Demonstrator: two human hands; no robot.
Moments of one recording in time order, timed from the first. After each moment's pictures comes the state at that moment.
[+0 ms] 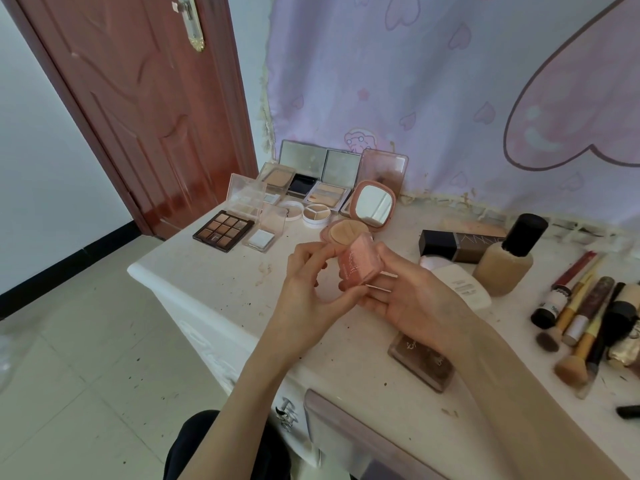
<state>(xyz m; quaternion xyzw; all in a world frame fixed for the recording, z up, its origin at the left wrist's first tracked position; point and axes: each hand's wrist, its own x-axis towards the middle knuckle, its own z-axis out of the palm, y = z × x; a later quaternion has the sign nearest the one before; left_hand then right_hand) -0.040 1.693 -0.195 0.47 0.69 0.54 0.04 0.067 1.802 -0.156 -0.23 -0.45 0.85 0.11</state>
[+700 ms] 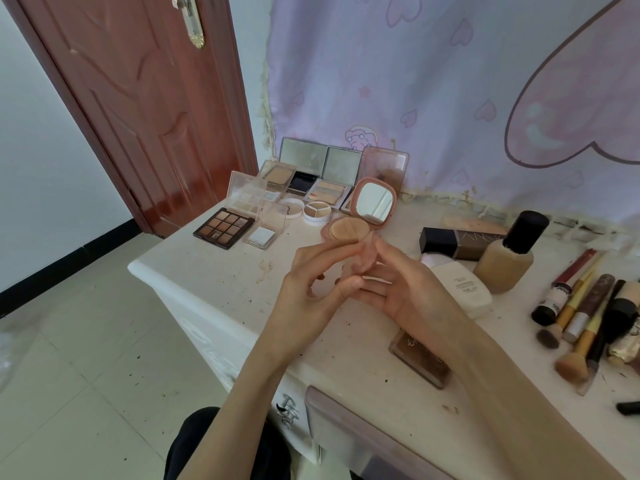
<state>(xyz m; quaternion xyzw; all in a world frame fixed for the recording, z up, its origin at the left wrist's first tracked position) -0.040 1.689 -0.190 0.50 0.64 0.57 0.08 0.066 1.794 -0.158 -0.18 -0.53 0.81 0.17</state>
